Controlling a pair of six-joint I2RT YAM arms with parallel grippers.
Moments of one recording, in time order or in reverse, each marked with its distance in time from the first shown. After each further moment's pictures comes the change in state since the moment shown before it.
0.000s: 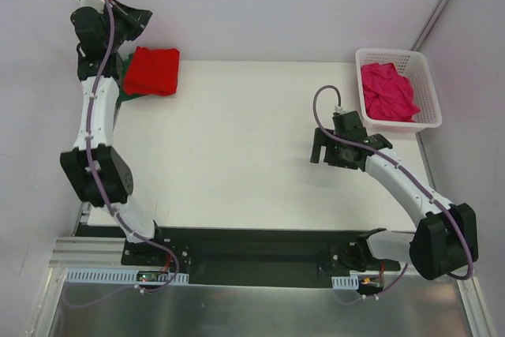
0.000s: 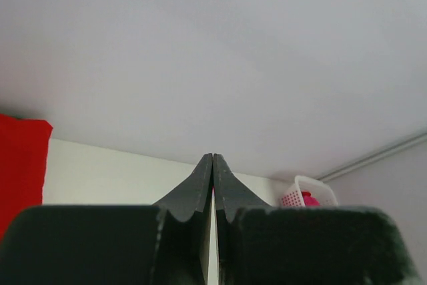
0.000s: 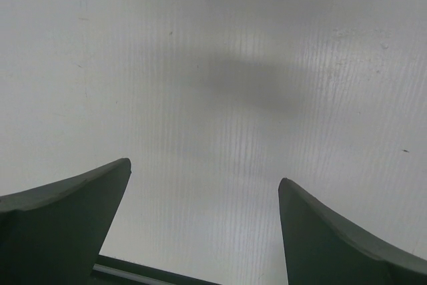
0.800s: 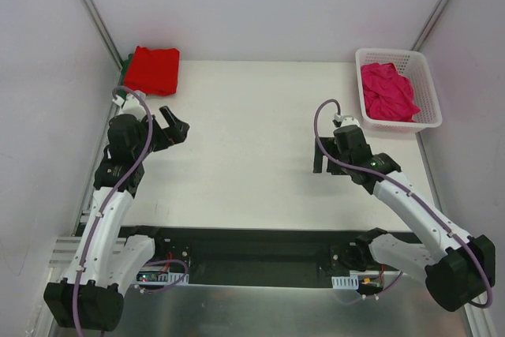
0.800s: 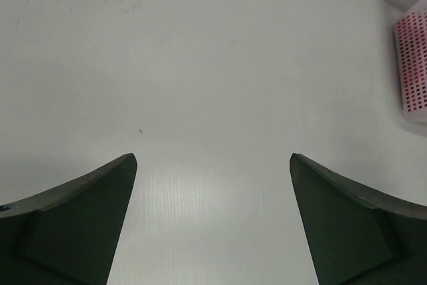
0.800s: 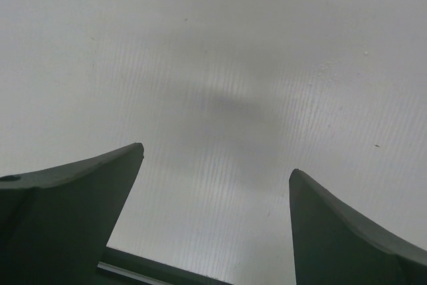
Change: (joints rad) left arm -0.258 -1.027 -1.005 -0.443 -0.280 0.344; right arm 0.104 -0.232 -0.116 0.051 0.134 -0.079
